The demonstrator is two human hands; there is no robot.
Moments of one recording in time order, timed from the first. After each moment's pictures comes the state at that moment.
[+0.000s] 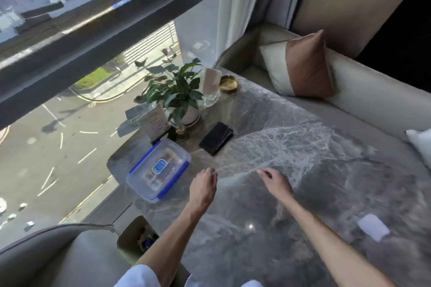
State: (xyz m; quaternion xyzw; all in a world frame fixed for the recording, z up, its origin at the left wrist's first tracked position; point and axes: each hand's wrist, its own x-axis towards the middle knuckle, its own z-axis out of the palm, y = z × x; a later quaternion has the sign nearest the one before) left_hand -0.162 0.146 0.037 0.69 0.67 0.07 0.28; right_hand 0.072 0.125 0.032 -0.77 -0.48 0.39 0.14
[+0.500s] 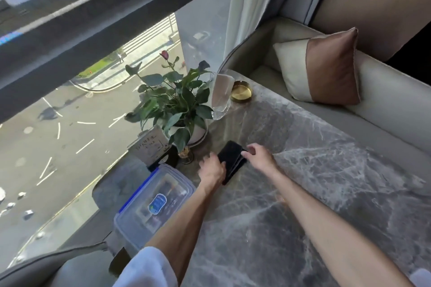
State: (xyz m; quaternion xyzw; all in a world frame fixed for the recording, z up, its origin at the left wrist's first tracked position) left_hand -0.149 0.328 -0.014 0.58 0.73 -0.01 0.36; right_hand 0.015 0.339 -0.016 -0.77 -0.49 0.41 0.11
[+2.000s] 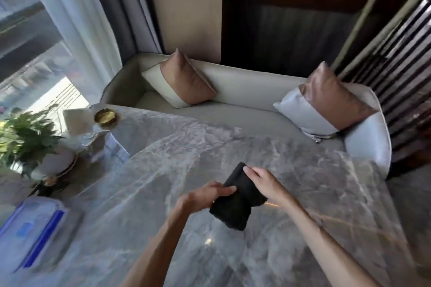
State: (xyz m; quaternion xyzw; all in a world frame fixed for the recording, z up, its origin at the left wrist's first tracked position) left_hand 0.191 0.013 0.136 0.56 0.36 -0.12 0.73; right_hand 0.370 -0.084 0.122 -0.76 -0.36 0.41 0.35
